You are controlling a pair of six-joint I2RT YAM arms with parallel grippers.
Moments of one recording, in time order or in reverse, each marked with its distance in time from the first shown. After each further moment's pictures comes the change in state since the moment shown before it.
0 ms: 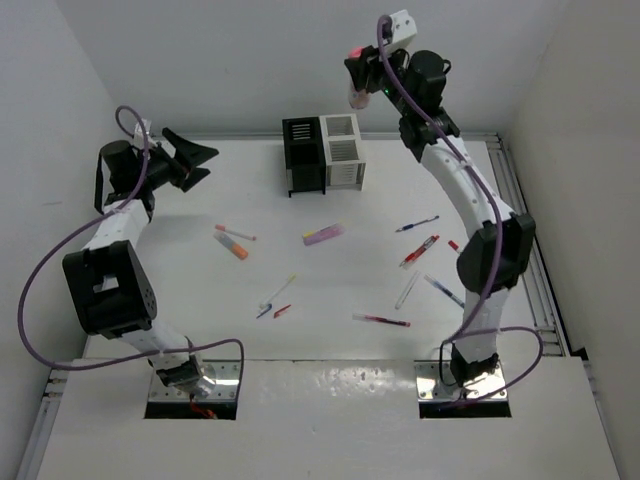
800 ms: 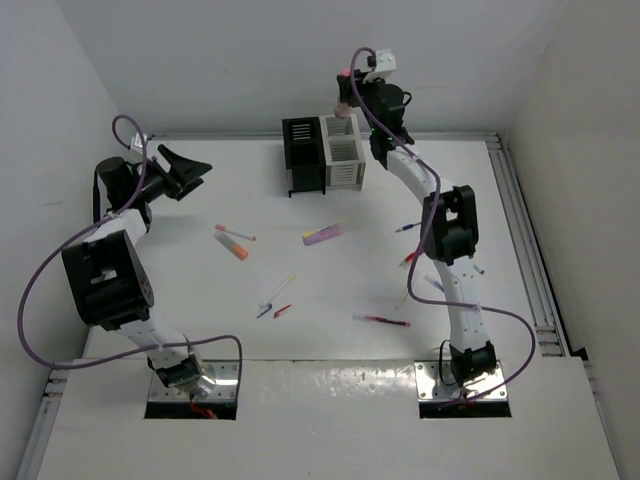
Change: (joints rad) left arm 0.098 0.062 -0.145 0.224 0.080 0.097; right arm -0.042 0.551 0.246 0.376 0.183 0.220
